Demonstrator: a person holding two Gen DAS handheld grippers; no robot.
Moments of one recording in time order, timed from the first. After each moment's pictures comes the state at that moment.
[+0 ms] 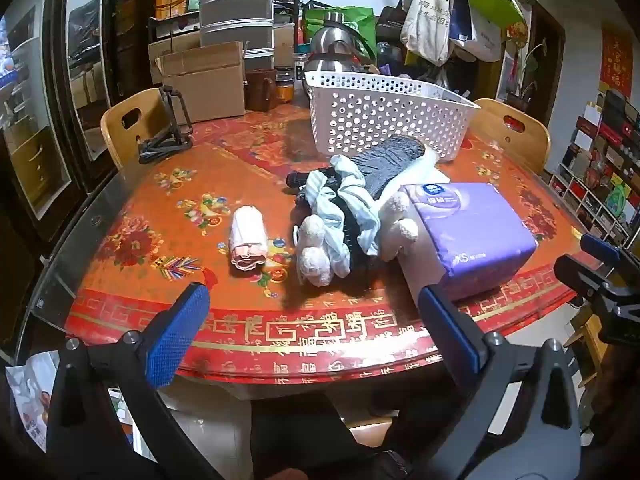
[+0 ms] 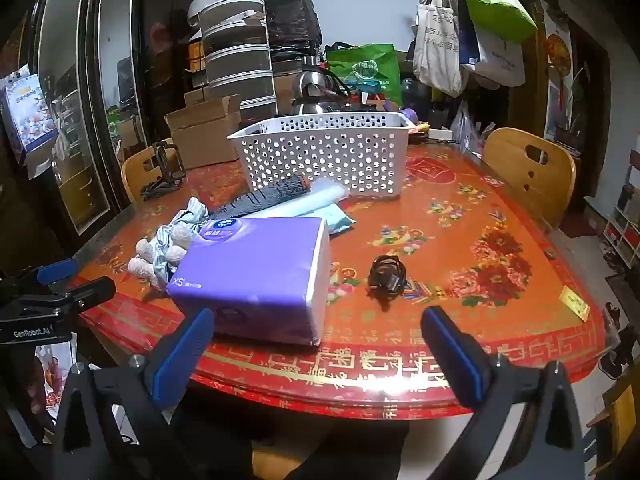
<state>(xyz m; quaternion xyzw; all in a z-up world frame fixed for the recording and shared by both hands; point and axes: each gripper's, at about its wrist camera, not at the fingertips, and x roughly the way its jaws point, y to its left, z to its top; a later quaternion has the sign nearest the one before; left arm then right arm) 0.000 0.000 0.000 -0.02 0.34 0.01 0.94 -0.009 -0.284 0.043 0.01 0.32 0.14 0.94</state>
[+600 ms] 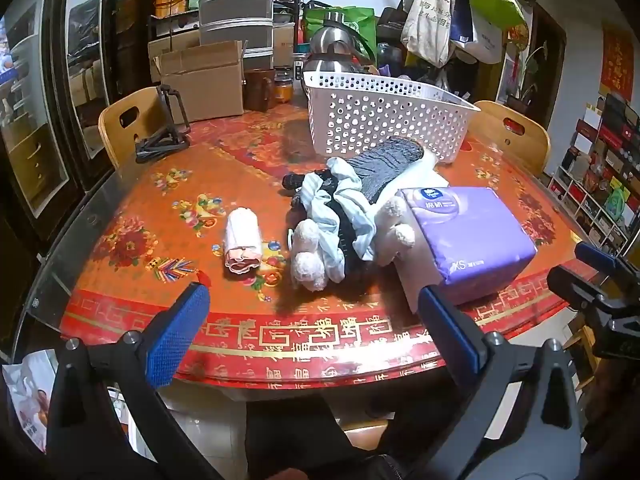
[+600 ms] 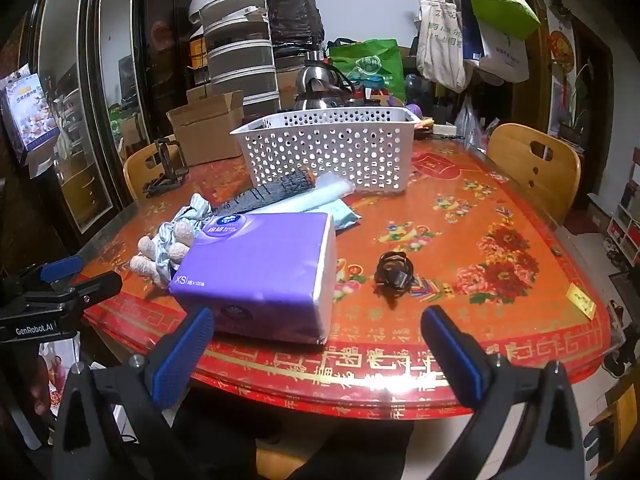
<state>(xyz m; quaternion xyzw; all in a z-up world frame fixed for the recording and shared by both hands) 0.005 -0.003 0.000 -0.03 0.34 0.00 0.94 -0.005 -0.279 0.041 0.01 0.33 0.14 0.93</state>
